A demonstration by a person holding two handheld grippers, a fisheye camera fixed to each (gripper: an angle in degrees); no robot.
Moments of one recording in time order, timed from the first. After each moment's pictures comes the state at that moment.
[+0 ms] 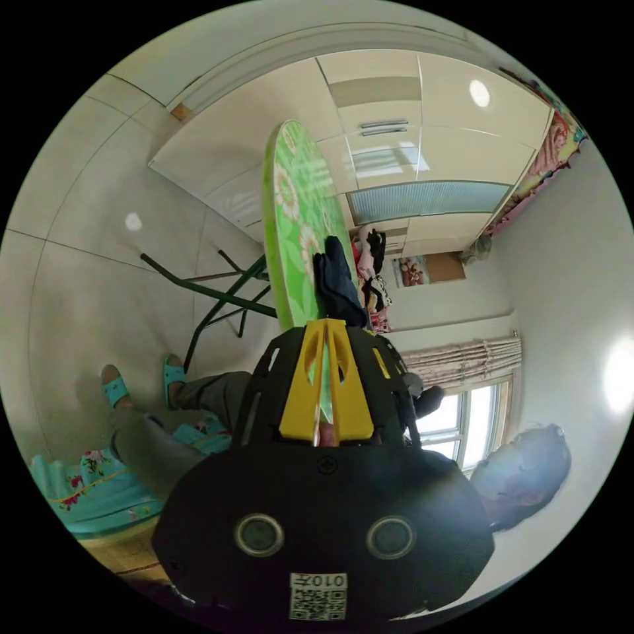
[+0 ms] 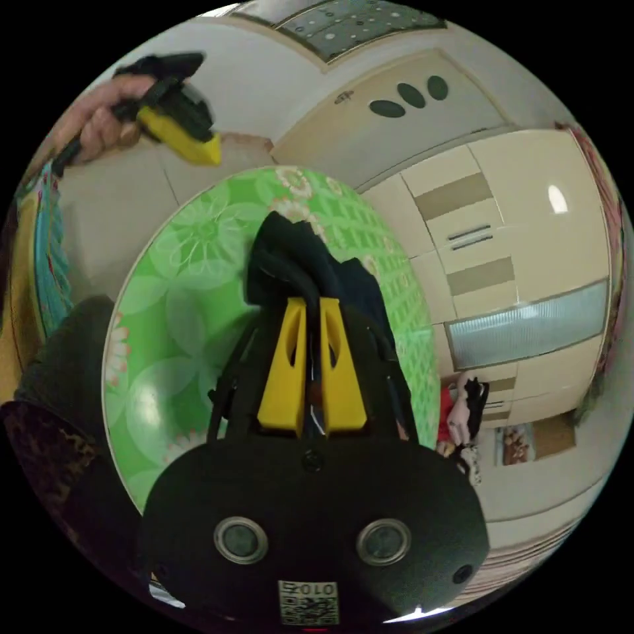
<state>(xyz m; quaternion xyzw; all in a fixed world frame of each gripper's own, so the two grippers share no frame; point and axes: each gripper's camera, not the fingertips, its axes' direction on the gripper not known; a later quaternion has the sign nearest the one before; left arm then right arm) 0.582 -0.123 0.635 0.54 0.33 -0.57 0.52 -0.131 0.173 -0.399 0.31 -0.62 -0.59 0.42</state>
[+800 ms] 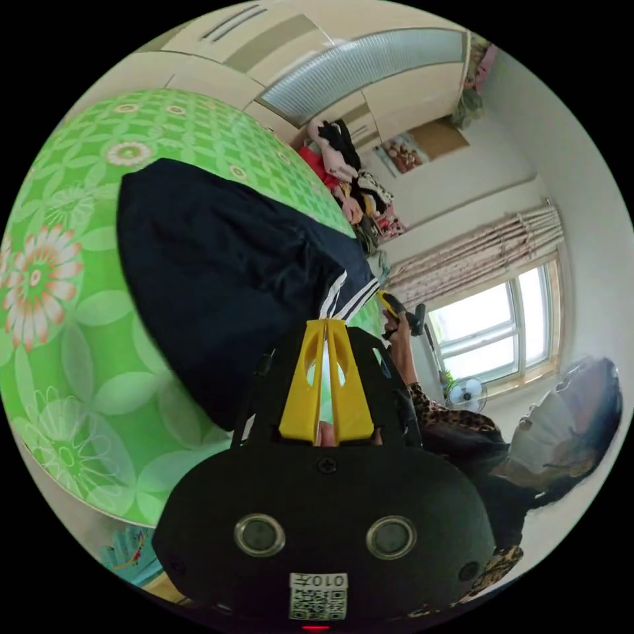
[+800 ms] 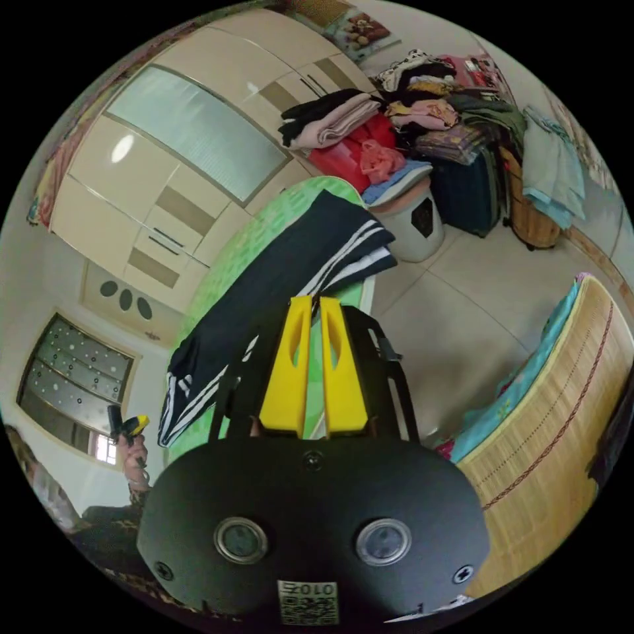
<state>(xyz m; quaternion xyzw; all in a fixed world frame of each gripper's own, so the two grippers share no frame) 0.587 -0.567 0.497 0.45 0.27 -0.42 0.75 -0.282 -0.007 0.310 -0.35 -0.75 -0.12 0.54</state>
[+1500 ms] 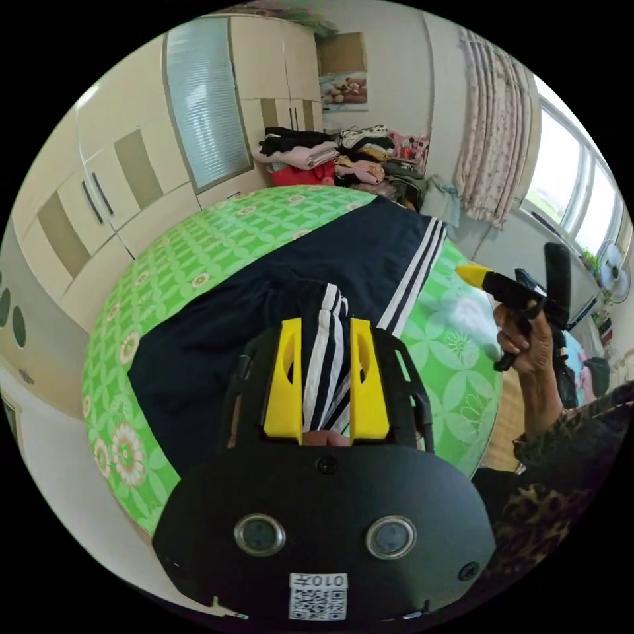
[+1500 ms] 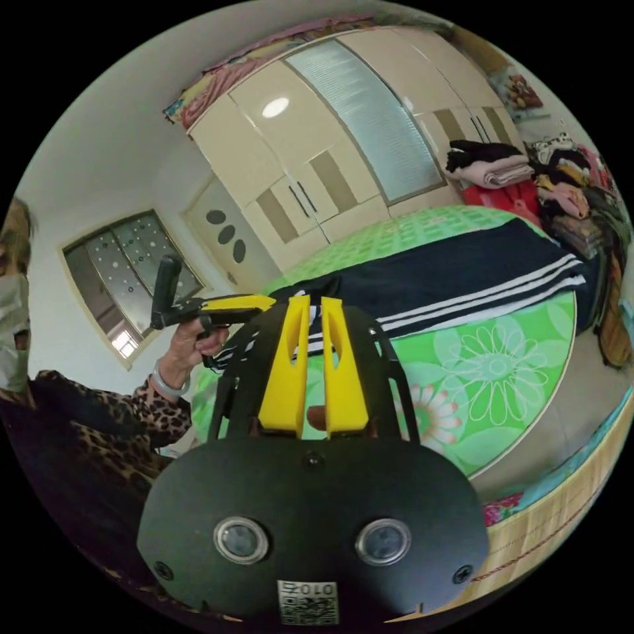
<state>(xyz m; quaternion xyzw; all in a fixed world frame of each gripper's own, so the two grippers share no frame) 0.712 -0.861 0.418 0.33 -0.13 -0.32 0.88 -0.204 0.011 0.243 -0.17 -0.88 -0.17 0.41</state>
